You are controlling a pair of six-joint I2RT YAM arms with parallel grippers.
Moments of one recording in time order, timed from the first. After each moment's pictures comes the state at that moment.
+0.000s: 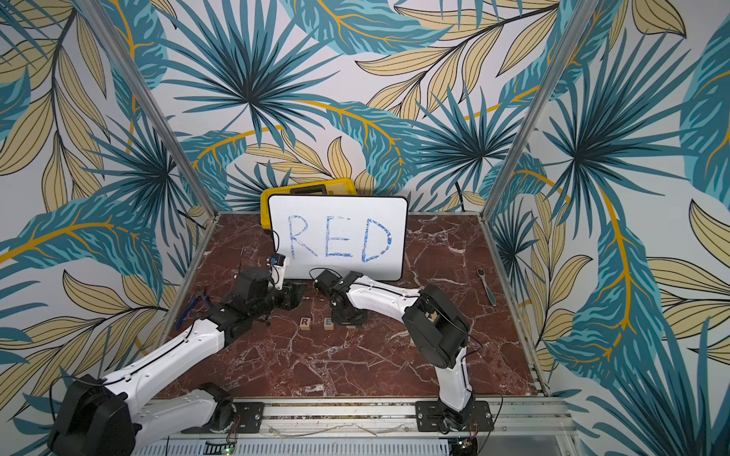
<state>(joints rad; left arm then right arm) -0.45 1.13 0.66 -0.11 0.06 -0.28 0.85 1.95 1.41 -0.92 0.14 0.90</state>
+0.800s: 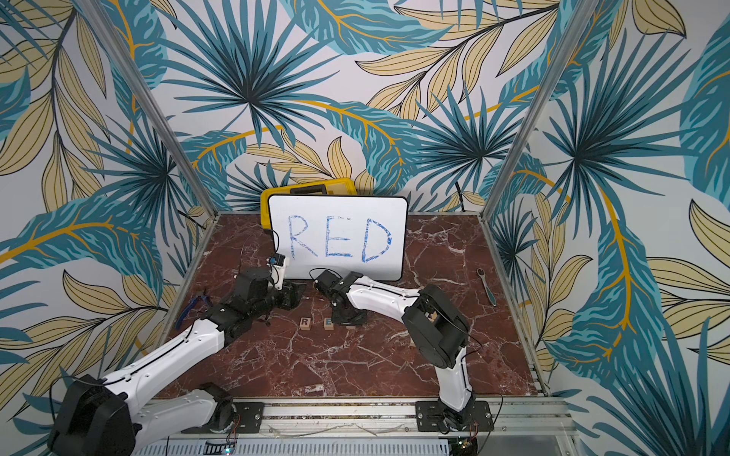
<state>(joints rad) -0.45 1.13 0.66 -0.11 0.06 -0.28 0.85 1.95 1.40 -0.91 0.13 0.90</state>
